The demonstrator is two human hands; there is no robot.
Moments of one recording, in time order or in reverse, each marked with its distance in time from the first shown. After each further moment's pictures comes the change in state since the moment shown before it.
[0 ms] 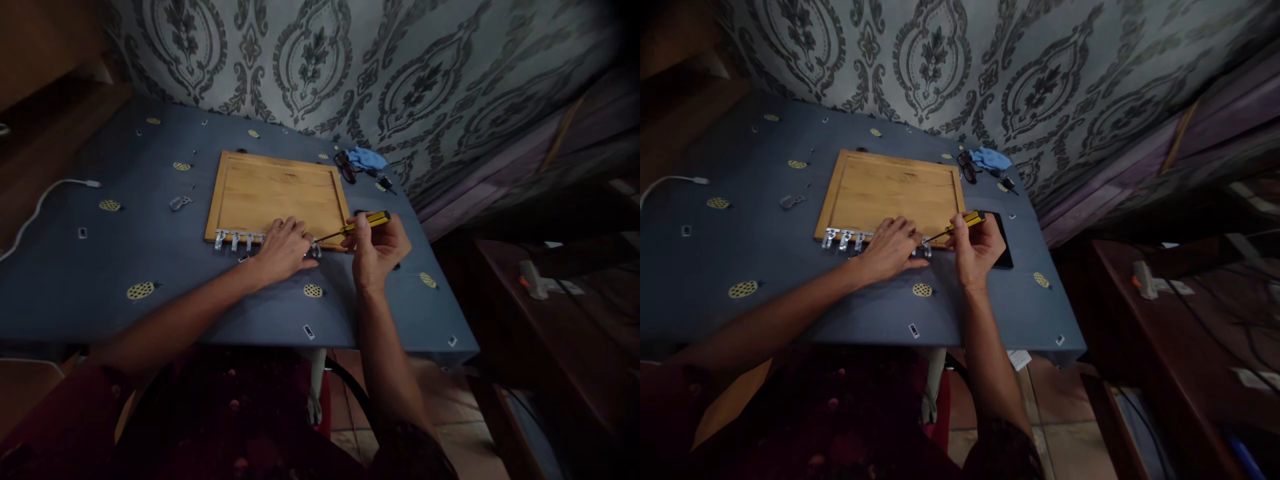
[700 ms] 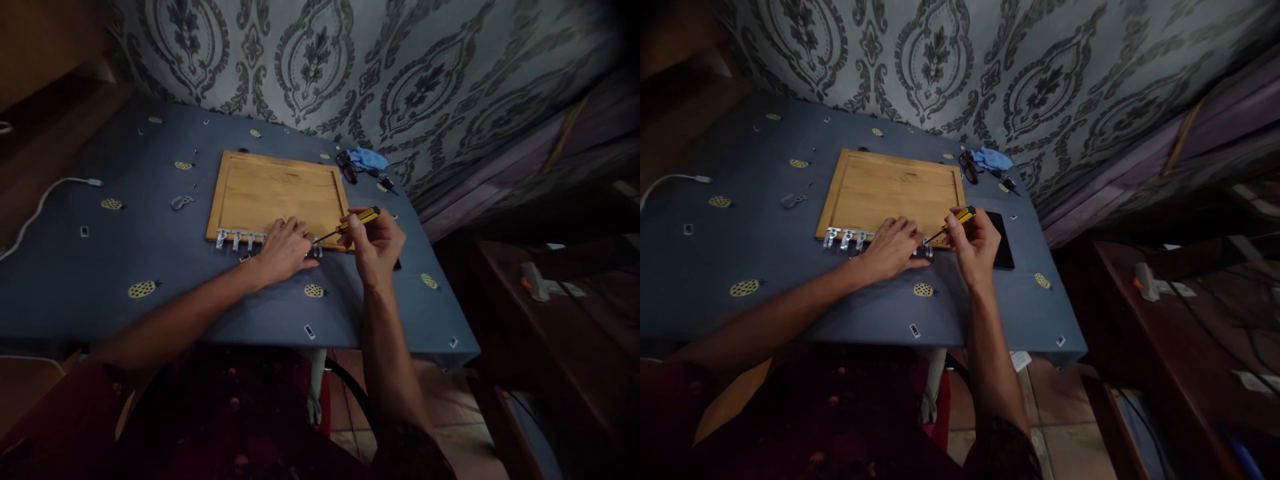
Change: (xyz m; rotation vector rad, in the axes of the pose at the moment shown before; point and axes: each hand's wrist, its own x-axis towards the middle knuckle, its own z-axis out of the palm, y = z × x) left_hand -0.001 0.000 -0.004 -0.012 -0.038 0.002; right_hand 0.010 -0.005 -0.007 0.047 -0.240 0.081
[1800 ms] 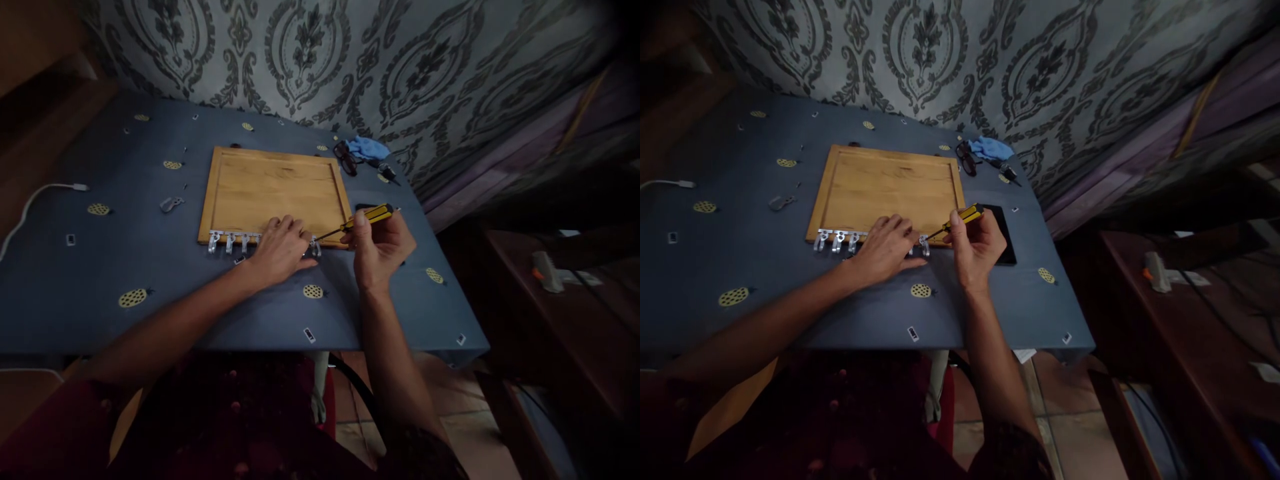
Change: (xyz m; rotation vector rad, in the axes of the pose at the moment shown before) left_hand 0.001 0.000 -0.003 0.007 -0.020 -0.001; right_hand -0.008 0.012 0.005 -0.064 0.219 -0.123
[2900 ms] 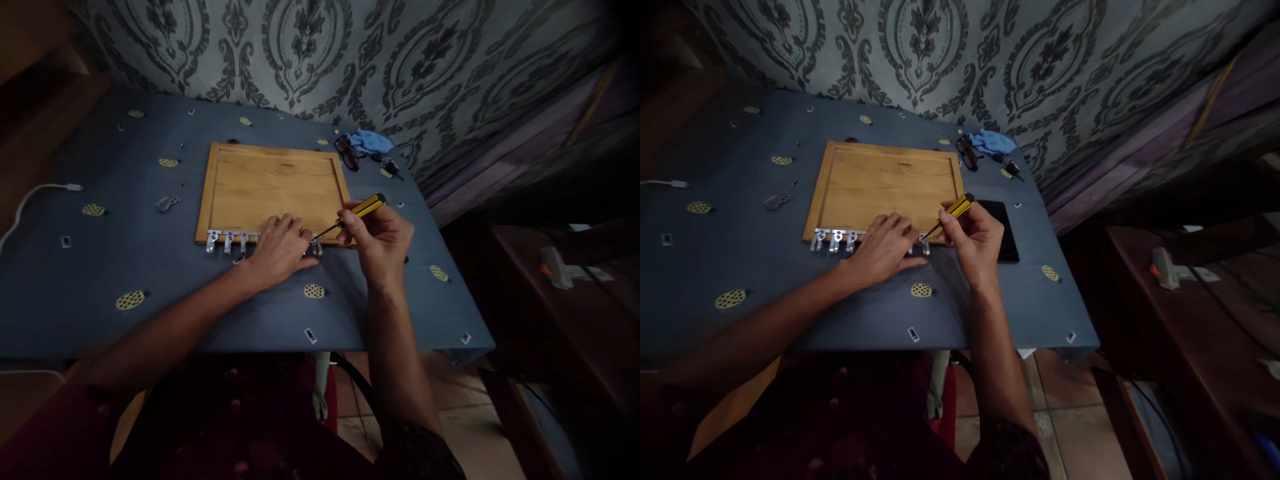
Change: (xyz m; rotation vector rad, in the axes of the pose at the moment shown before) left_hand -0.001 0.000 -0.003 -0.007 -0.013 0.001; right_hand 0.013 -0.010 -0.005 0.077 -0.257 0.209
